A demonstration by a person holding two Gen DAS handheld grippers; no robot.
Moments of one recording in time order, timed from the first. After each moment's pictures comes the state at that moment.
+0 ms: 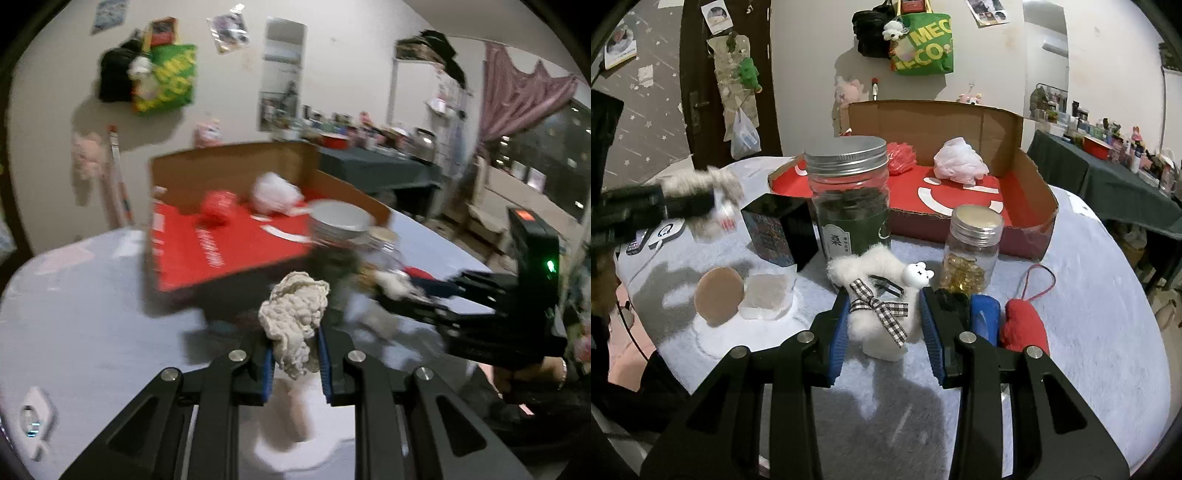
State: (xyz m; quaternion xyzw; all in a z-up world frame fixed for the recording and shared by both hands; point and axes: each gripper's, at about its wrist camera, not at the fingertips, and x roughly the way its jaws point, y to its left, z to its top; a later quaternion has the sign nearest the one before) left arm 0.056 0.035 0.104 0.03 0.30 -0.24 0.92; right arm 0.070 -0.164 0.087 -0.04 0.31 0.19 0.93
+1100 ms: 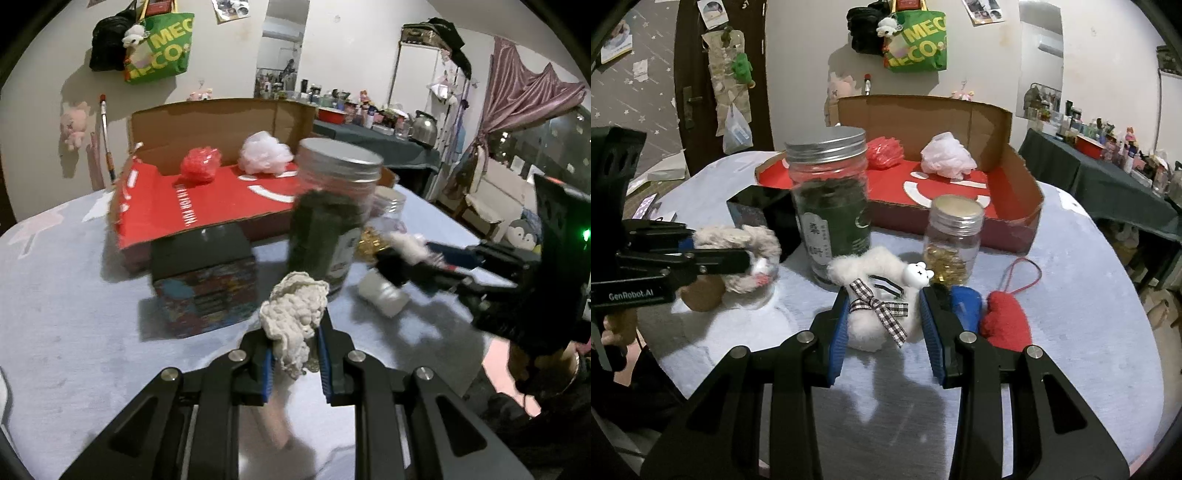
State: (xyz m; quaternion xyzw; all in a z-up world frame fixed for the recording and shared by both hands) left arm 0.072 0.023 0.062 0.02 0.35 -0.24 0.91; right arm 0.071 -0.178 0.084 -0.06 0.32 0.17 0.93
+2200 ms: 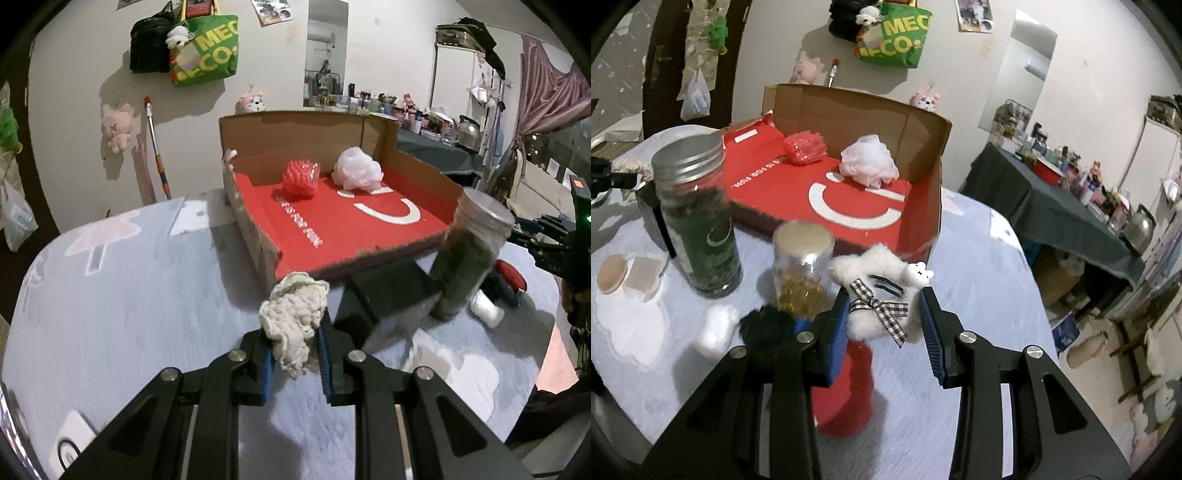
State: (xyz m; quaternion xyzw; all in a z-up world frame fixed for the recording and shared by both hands) left arm 0.136 0.126 0.087 0.04 0.34 -0.17 0.92; right arm 0.131 -0.229 0.107 -0.17 0.31 0.09 0.93
